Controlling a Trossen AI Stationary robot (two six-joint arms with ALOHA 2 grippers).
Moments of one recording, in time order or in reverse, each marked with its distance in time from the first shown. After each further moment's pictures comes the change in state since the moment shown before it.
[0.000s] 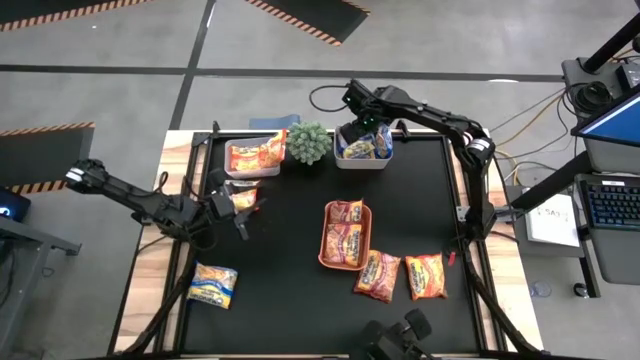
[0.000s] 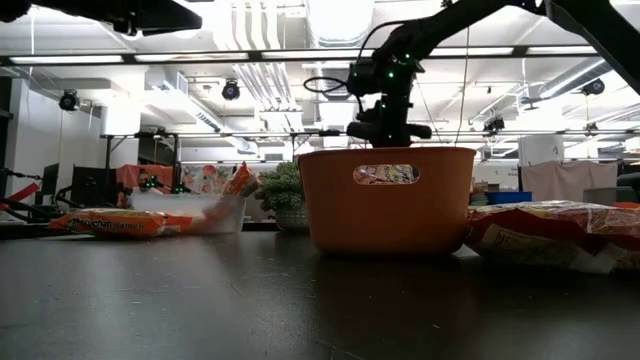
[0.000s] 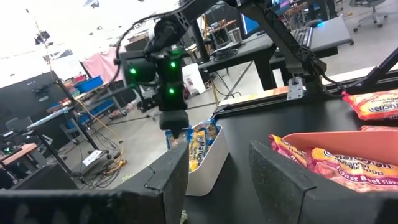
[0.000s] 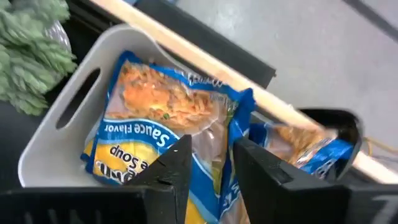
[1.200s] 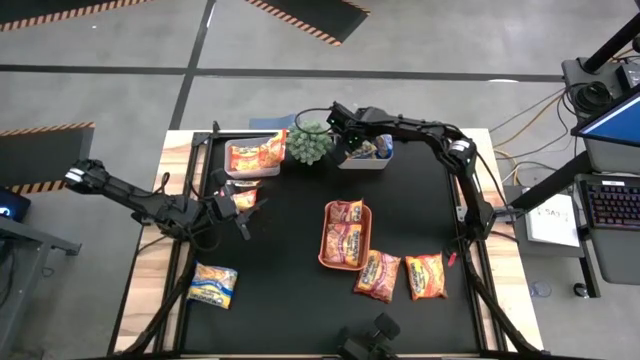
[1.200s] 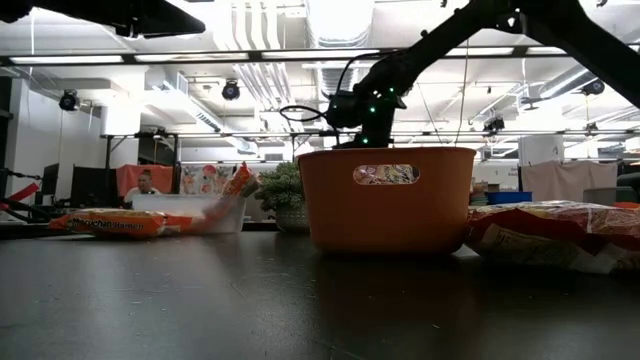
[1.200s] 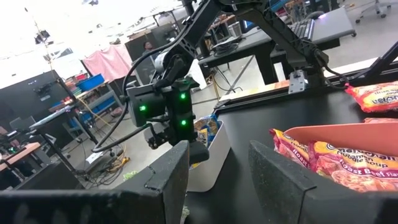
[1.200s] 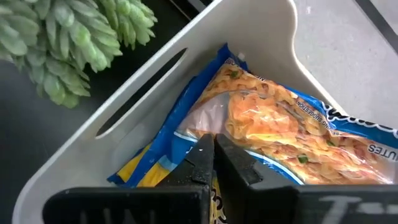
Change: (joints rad) left arm 0.010 0.018 0.002 -0.008 0.000 0.004; right arm 0.075 0.164 -0.080 0.192 -0.058 -0.145
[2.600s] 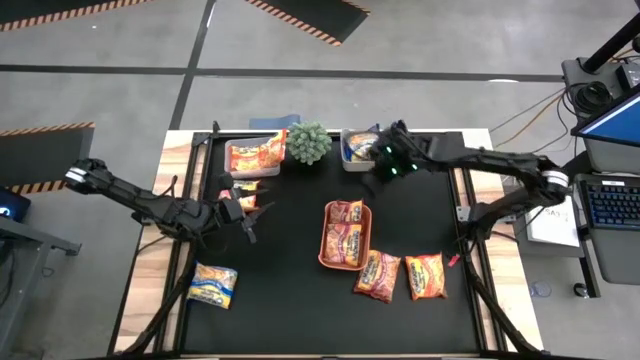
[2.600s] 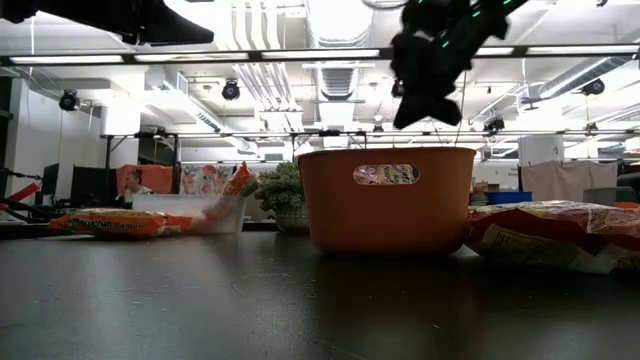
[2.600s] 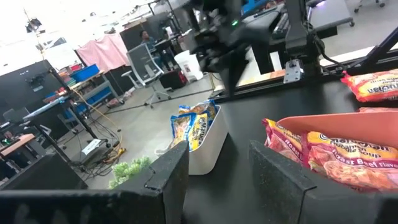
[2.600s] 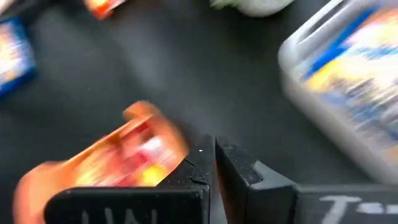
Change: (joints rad) left arm 0.004 0.083 0.006 0.011 0.003 -0.053; right arm 0.201 -0.787 -0.641 0.247 -0.334 0.193
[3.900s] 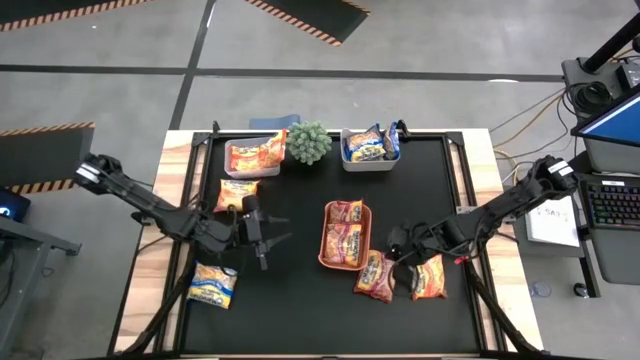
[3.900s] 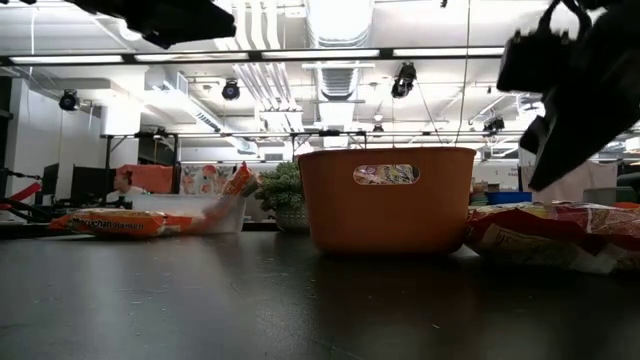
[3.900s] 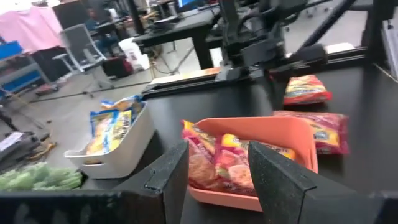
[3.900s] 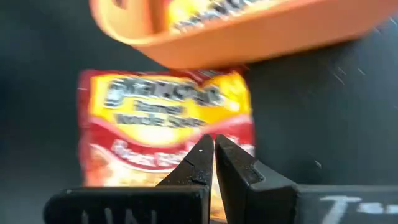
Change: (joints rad) left arm -0.100 0.286 0.116 0.028 0.122 -0.226; right arm 0.822 -0.129 -0.521 0.311 0.369 0.366
